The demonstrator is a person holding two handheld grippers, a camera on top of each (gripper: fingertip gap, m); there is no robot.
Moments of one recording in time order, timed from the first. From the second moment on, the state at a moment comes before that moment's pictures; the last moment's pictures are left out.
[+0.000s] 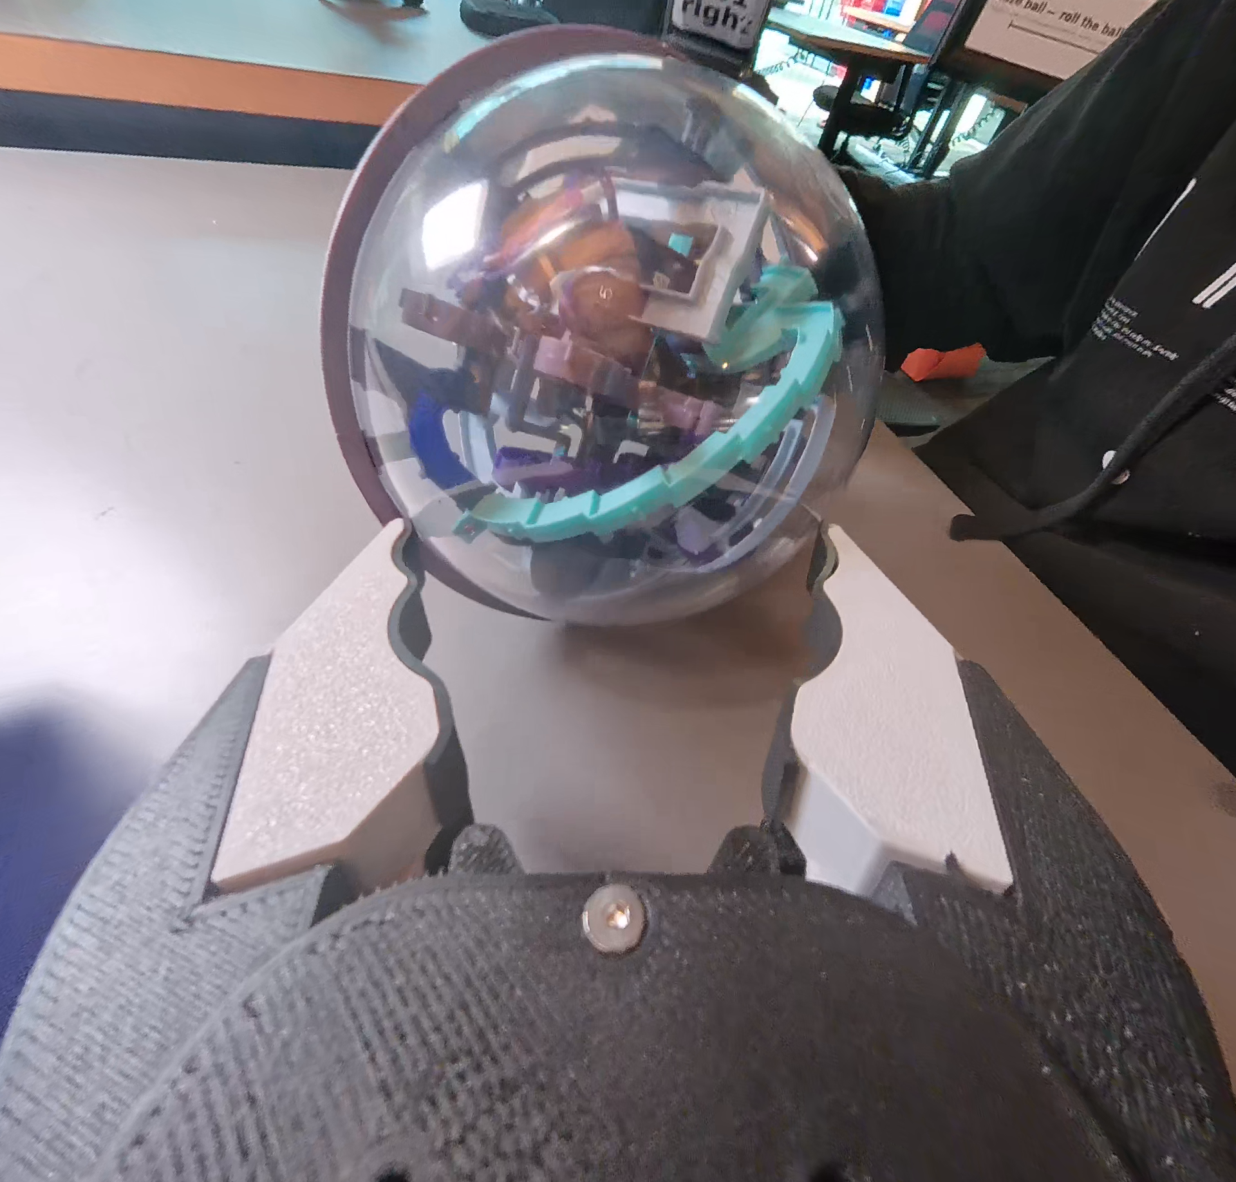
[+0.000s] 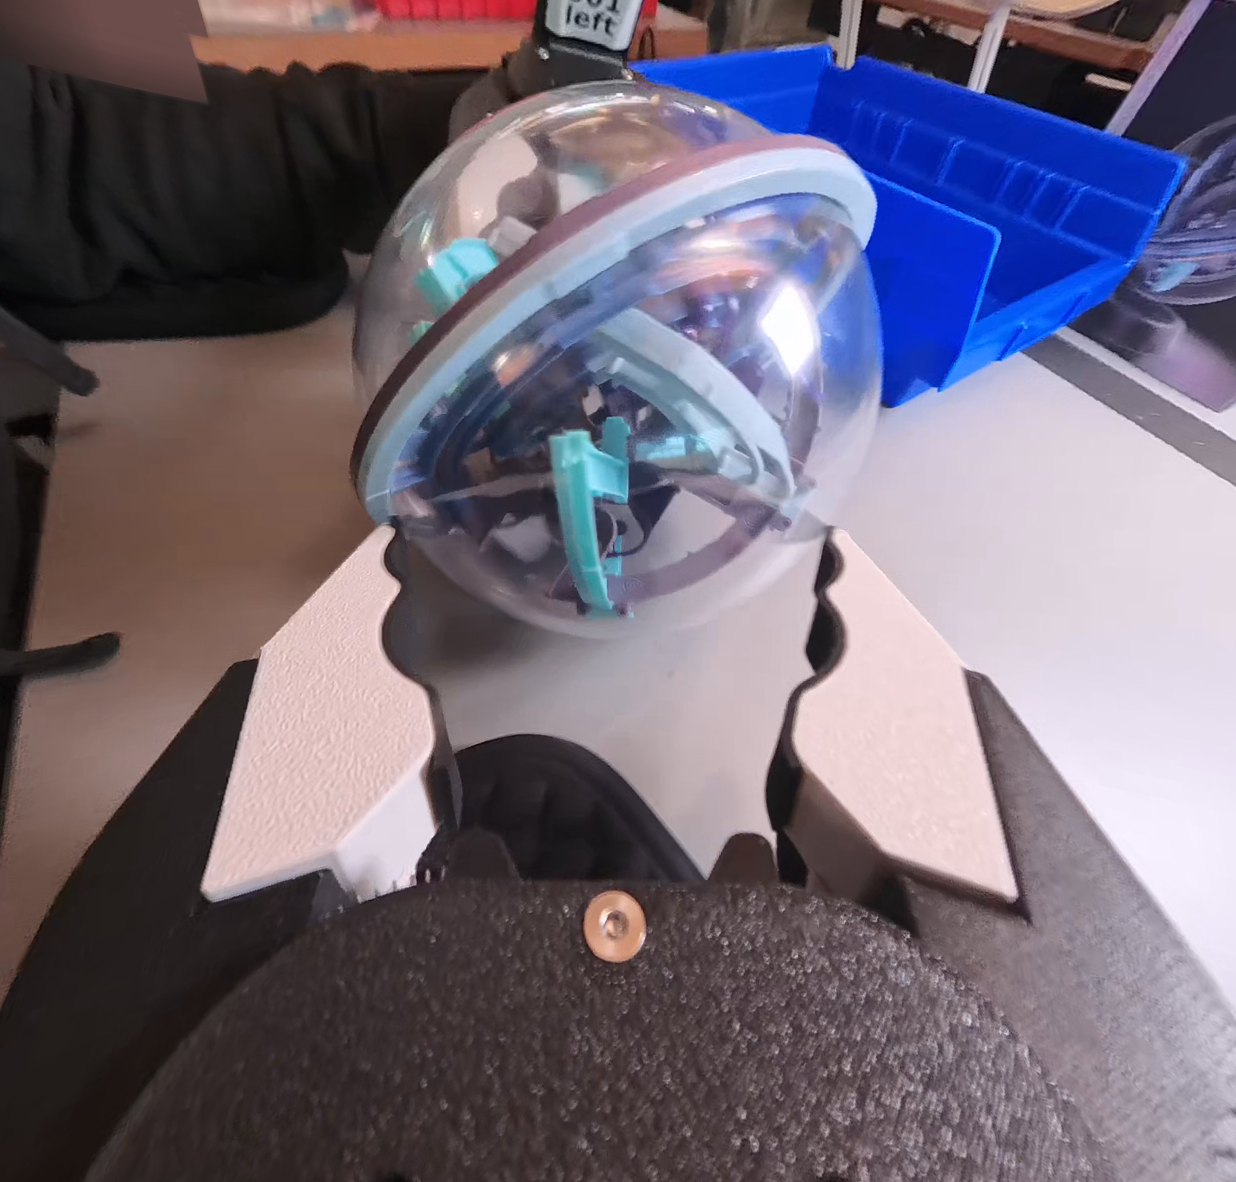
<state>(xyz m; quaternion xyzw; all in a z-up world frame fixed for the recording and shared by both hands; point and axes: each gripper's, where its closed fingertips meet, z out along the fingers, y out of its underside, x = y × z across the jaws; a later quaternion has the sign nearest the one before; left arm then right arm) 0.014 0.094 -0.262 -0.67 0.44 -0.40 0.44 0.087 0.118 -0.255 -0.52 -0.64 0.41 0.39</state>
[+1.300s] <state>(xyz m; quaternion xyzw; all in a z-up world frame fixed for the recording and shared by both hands) -0.010 0.071 -0.261 -0.71 0.36 -0.34 0.50 0.039 0.095 -0.222 -0.43 -0.75 0.36 0.34</state>
